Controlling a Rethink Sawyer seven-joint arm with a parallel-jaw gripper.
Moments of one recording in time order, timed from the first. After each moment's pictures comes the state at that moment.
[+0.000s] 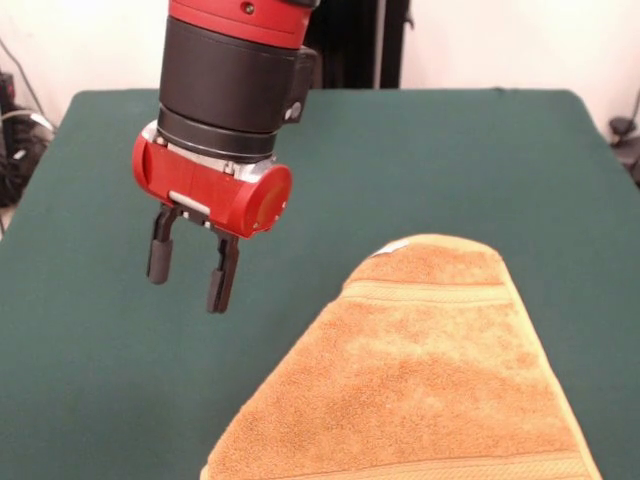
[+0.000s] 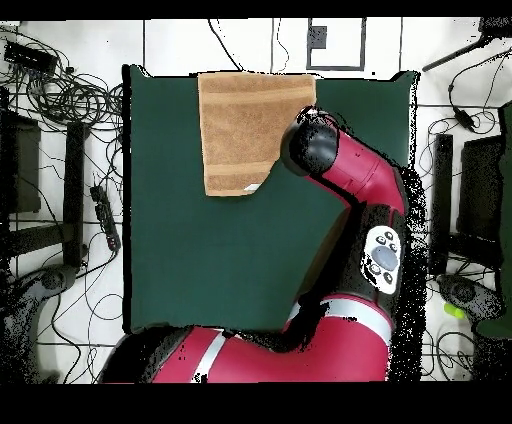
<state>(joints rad) -0.09 -0.33 -0.34 1.23 0.41 0.33 1.78</state>
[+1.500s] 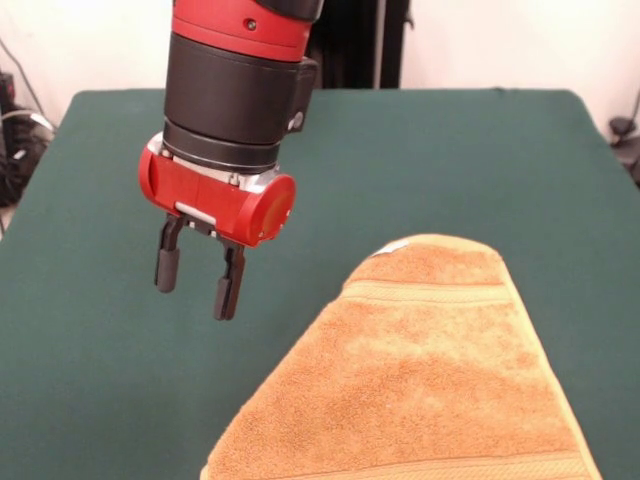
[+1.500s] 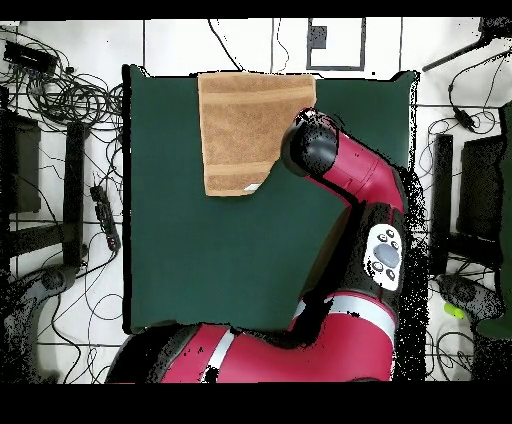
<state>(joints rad) -0.11 -0.33 -0.31 1.23 0.39 0.33 1.78</state>
